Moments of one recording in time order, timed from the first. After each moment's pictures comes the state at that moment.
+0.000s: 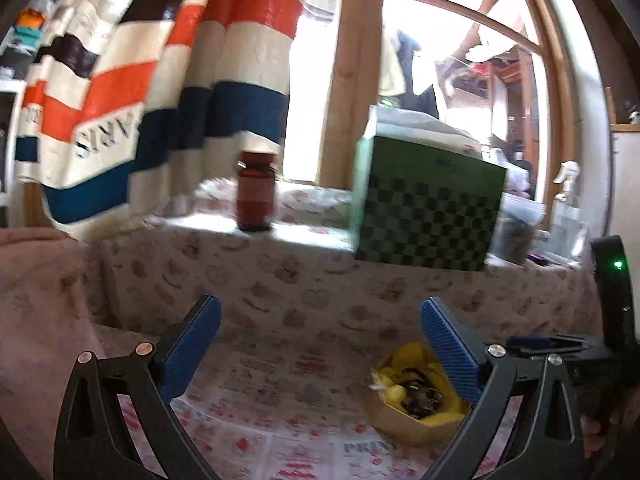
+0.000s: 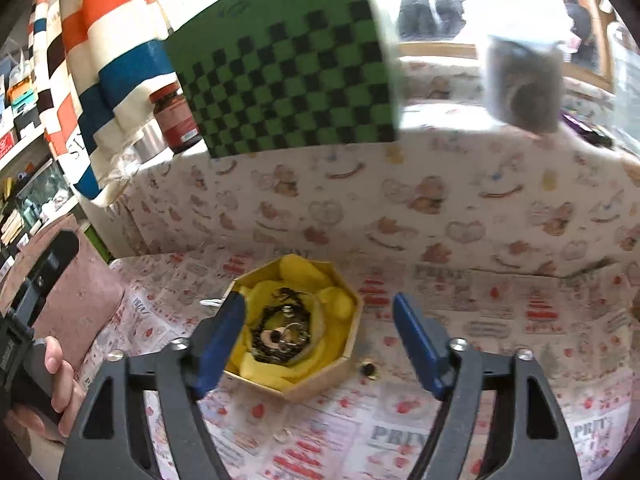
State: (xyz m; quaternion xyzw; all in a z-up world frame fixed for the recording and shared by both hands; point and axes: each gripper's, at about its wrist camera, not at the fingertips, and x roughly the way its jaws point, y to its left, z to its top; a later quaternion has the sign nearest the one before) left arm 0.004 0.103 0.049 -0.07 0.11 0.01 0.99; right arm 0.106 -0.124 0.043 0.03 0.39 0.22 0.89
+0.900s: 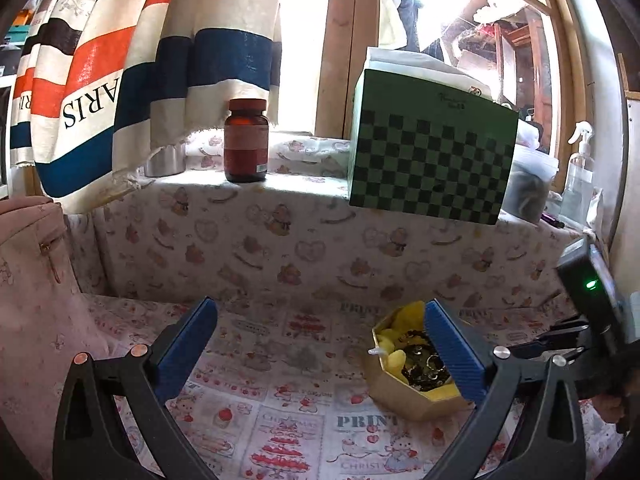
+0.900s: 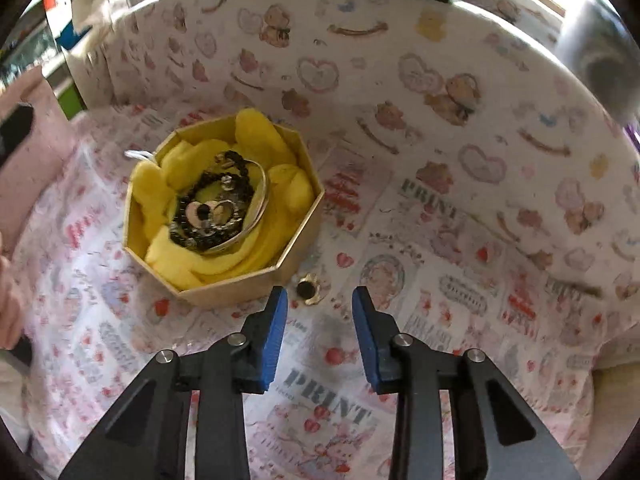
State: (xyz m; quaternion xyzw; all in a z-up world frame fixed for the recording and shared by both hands) left arm 0.024 0.085 0.027 -0.06 0.18 0.04 0.98; right arm 0.137 -0.106 -0.012 -0.18 0.53 0.24 0.79
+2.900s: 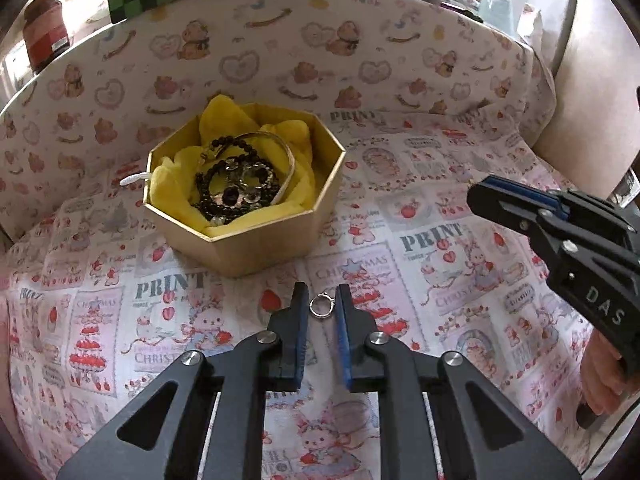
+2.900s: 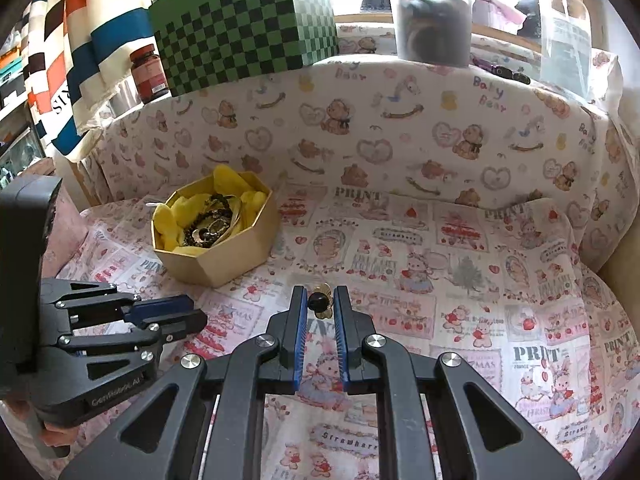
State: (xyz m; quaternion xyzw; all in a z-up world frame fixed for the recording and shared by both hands) left arm 0.055 -0.043 -0.044 0.03 0.46 -0.12 0.88; right arm 0.056 -0.191 0.011 -0.02 0.42 0.18 0.89
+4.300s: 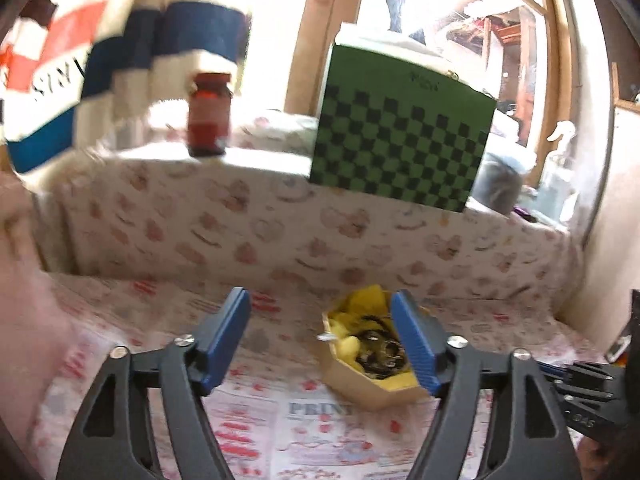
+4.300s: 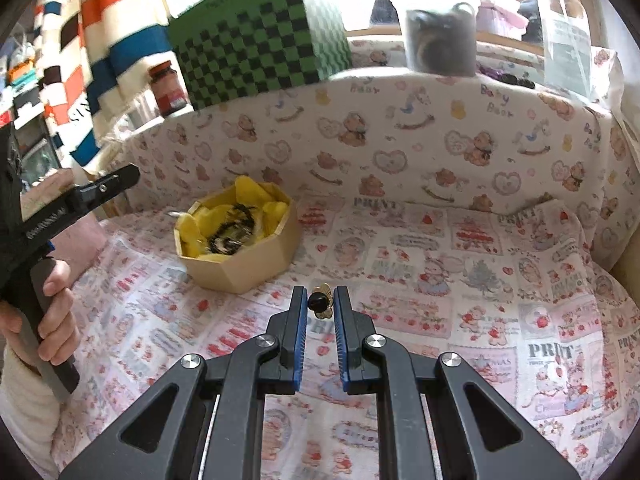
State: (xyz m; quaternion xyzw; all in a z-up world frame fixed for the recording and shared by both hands) left arm 0.030 0.066 0.026 -0.08 0.21 -0.01 0.97; right arm 0.042 -0.190 0.016 0.01 0.39 0.22 0.90
